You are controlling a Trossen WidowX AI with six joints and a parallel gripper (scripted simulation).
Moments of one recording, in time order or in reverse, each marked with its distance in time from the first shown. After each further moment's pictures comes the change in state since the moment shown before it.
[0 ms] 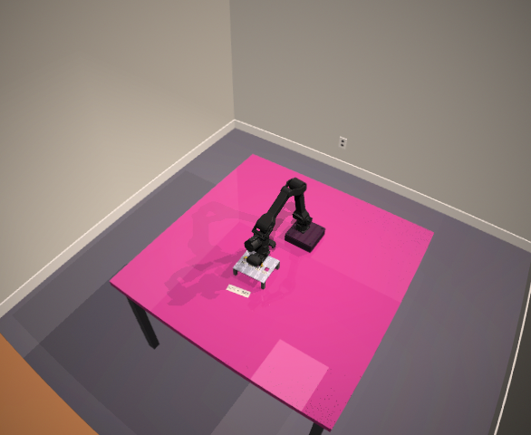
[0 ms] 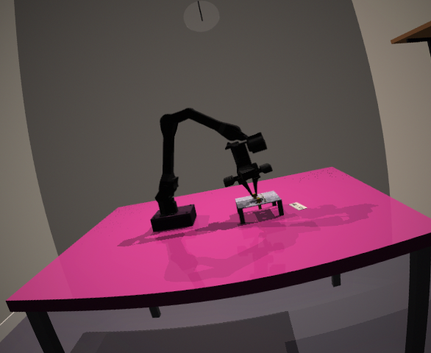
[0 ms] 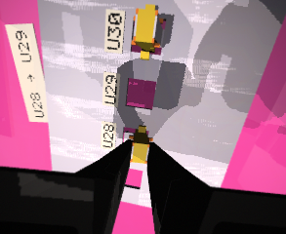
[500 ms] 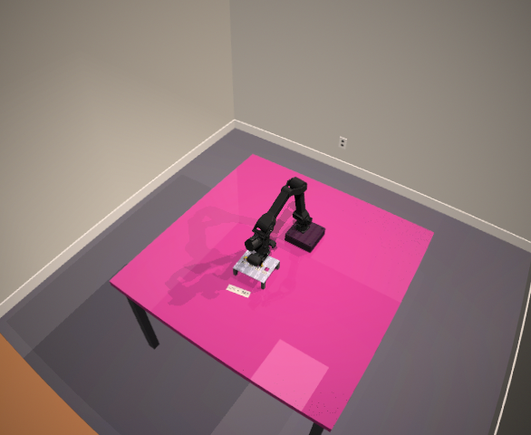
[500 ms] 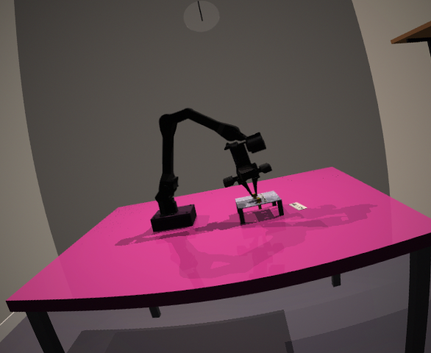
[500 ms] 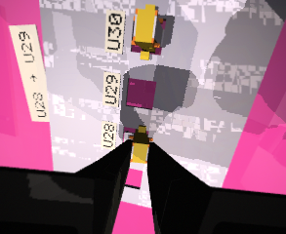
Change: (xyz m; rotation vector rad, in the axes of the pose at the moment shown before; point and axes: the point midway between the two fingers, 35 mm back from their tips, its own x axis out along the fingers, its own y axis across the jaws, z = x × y) arm 0.000 -0.001 0.000 0.000 0.000 0.017
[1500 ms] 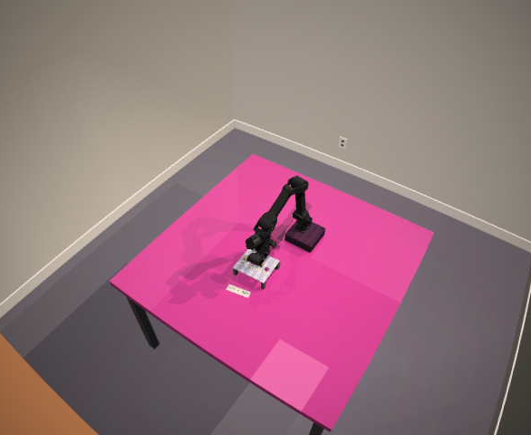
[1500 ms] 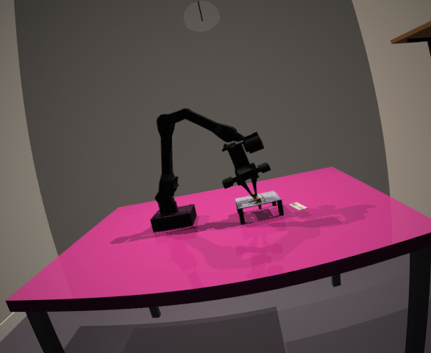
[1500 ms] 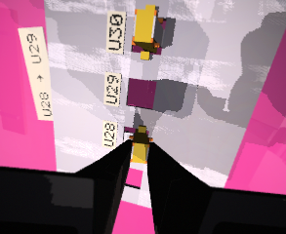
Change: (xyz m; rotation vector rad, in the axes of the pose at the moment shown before) arm 0.000 -0.002 0.000 0.000 0.000 0.042
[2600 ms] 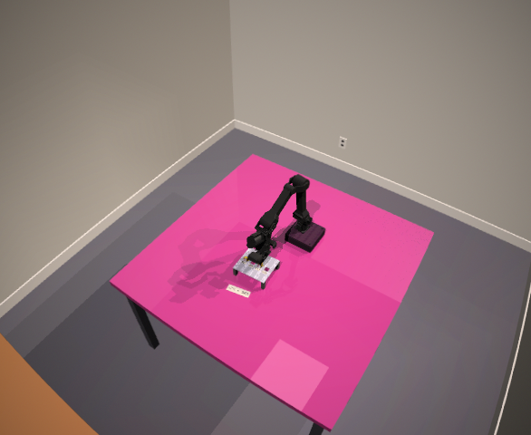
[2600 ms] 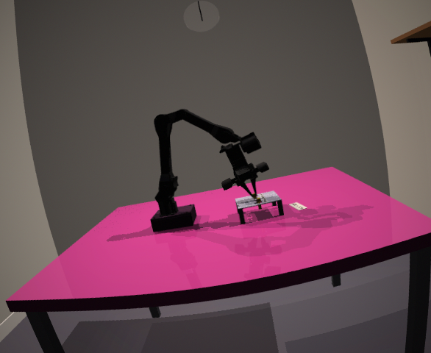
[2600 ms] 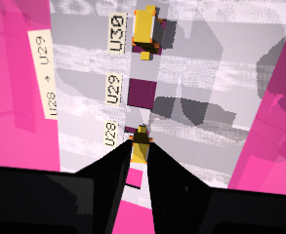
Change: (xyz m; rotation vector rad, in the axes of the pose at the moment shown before) arm 0.000 -0.002 0.000 0.000 0.000 0.051
